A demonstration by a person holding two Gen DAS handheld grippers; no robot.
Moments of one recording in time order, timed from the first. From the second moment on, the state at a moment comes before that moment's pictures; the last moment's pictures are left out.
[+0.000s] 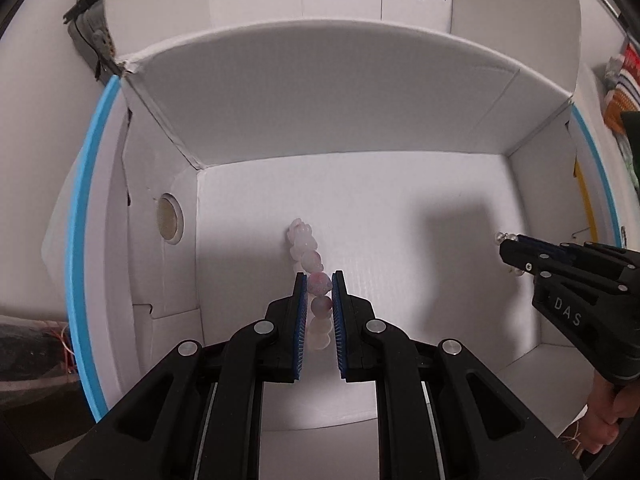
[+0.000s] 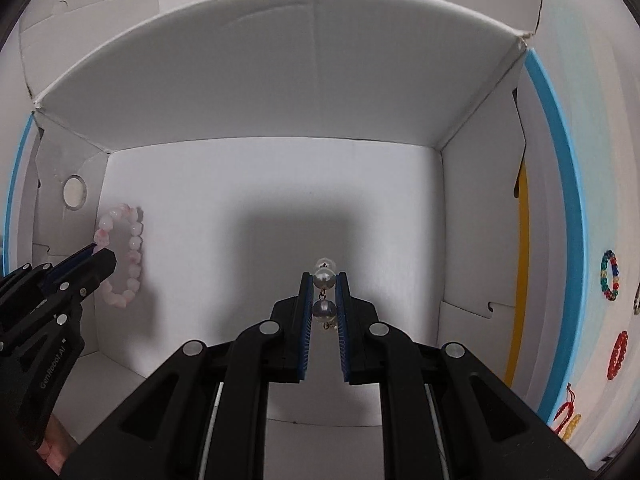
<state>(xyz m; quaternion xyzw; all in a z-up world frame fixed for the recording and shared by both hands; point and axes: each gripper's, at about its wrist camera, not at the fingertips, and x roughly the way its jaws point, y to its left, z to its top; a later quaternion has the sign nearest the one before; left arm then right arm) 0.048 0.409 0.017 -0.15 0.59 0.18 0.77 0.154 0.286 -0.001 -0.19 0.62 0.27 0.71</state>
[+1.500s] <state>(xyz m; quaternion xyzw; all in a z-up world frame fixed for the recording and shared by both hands) -0.038 0.306 0.133 -0.10 0.39 0.24 0.89 0.090 0.144 0.138 -0.13 0.39 0.27 0.87</state>
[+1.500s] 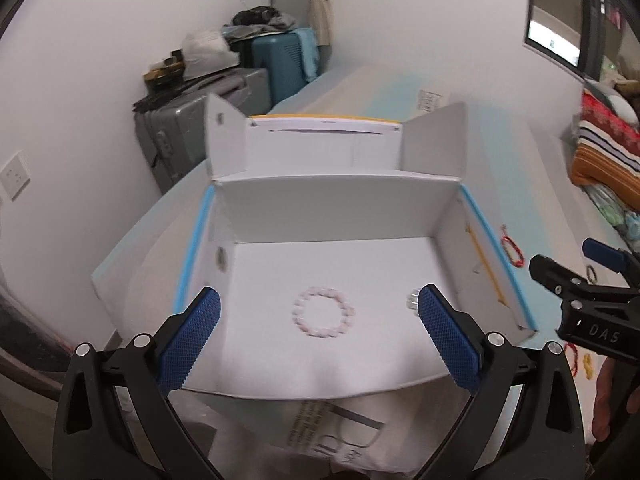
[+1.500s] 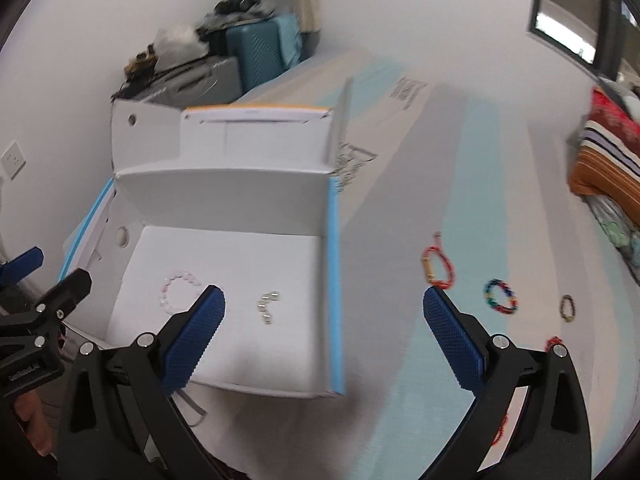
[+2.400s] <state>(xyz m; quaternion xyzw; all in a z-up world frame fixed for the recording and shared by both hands) 0.045 0.115 0.097 -0.04 0.40 0.09 0.91 0.093 -0.095 0.104 -0.11 0.38 0.14 0.91</state>
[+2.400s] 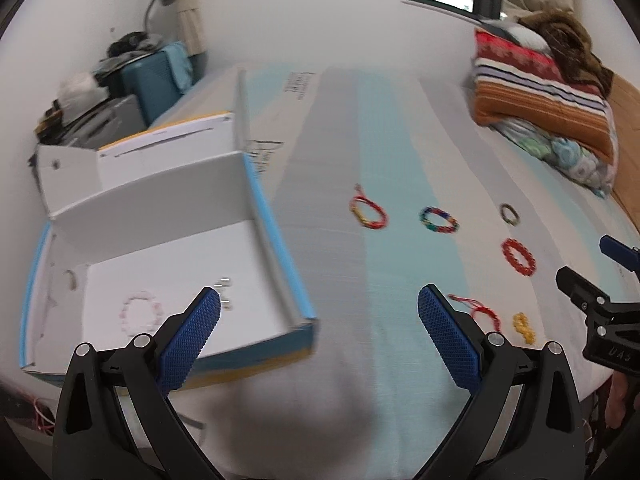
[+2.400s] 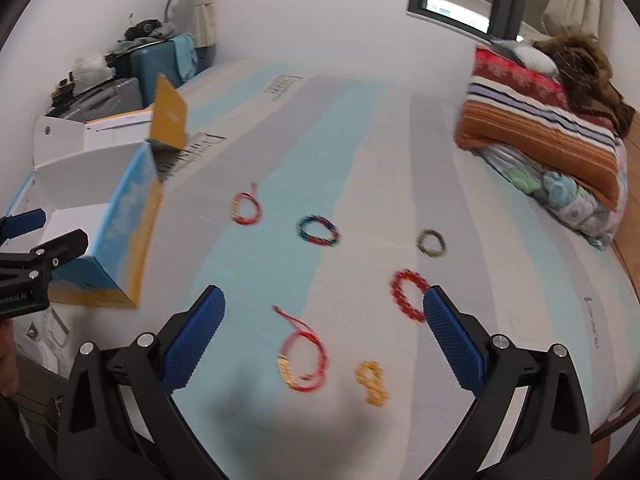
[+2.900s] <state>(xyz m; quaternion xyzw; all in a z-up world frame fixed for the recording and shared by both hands) 0.088 0.021 0.037 0.00 0.44 0.03 0.90 0.111 -0.174 0.039 -0.07 0.43 0.11 0.89</state>
